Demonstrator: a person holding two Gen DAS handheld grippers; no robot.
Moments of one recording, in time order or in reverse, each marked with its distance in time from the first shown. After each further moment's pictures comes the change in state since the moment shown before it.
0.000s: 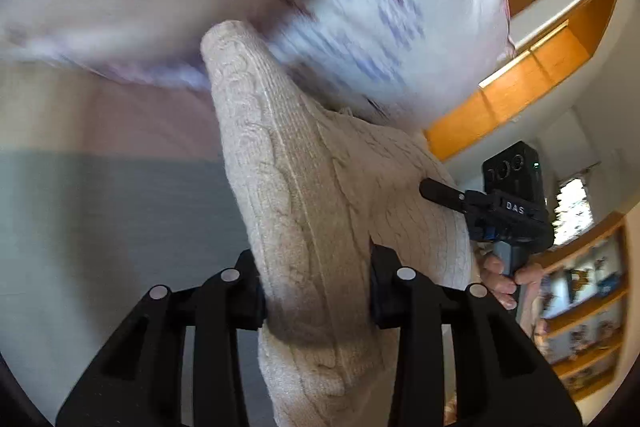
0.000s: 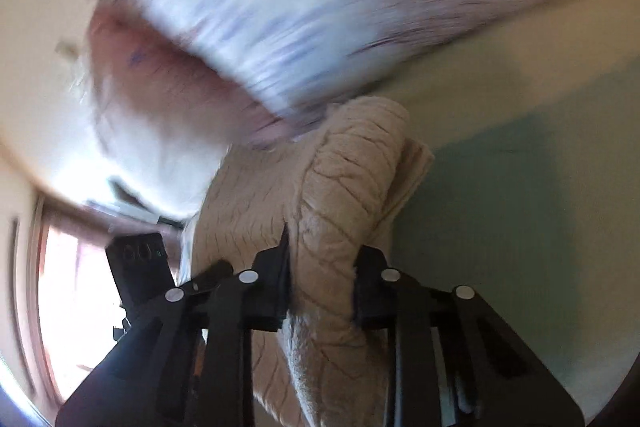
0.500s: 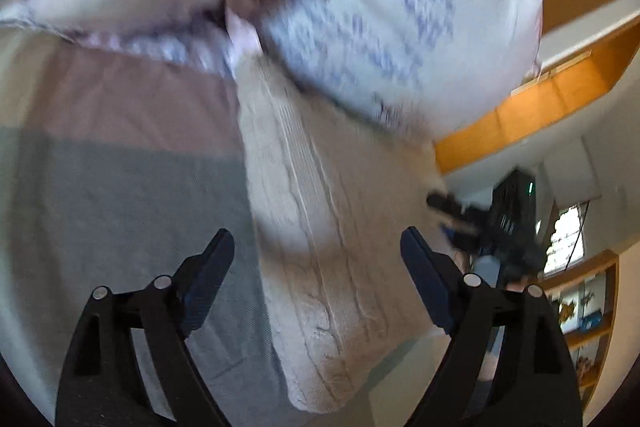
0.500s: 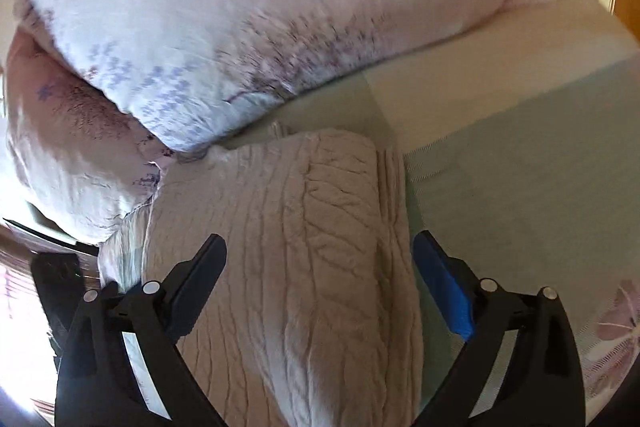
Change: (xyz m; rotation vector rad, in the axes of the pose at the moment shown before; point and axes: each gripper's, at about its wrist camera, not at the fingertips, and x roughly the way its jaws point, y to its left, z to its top) left arm 0.073 -0.027 0.008 -0.120 0.088 -0.021; right arm -0.050 -0.078 0.019 0.149 -0.034 -0.366
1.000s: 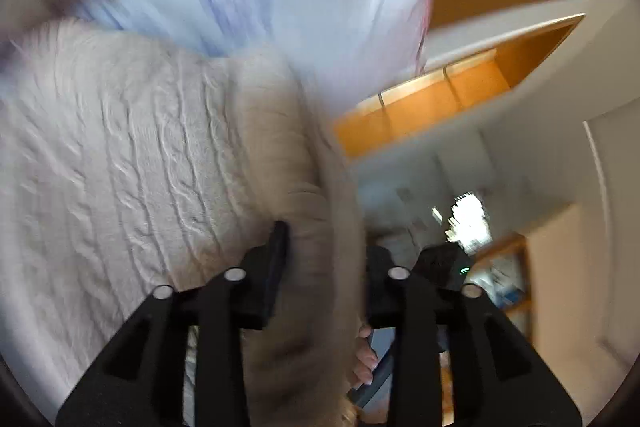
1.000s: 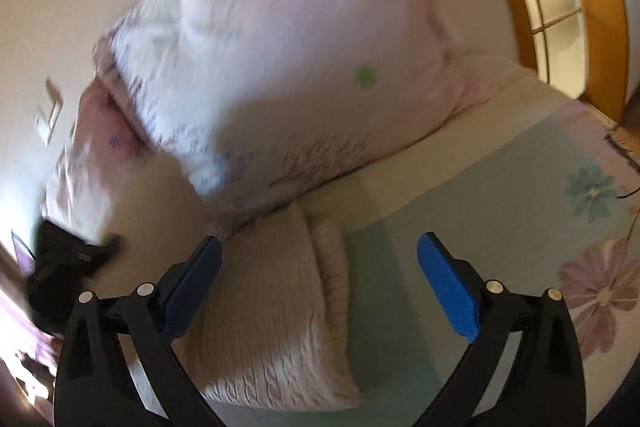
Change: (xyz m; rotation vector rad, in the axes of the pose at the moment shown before) left arm 0.030 -0.078 0.018 0.005 0.041 -0.473; right arm -0.117 0.001 -0.068 -0.033 -0.510 0.013
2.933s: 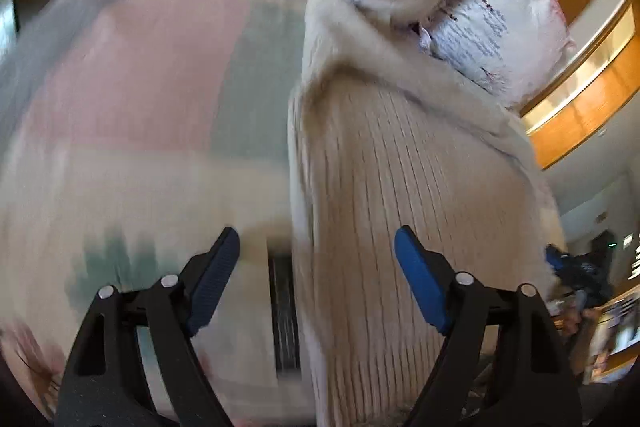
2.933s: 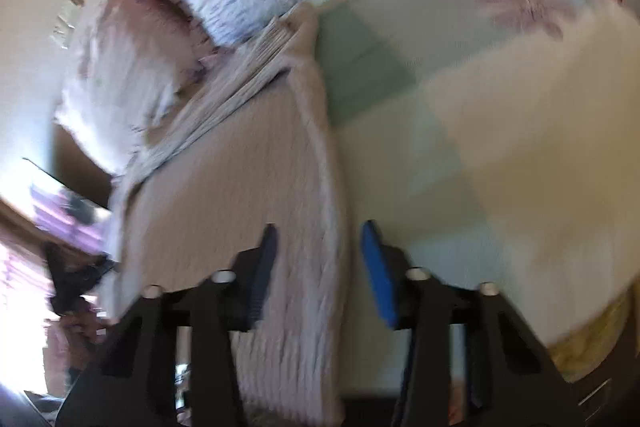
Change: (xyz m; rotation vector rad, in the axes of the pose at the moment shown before) left arm -0.347 0.042 -0.273 0.033 -0.230 0.842; right arm -0.079 -0.049 -0.198 0.059 0.386 0.119
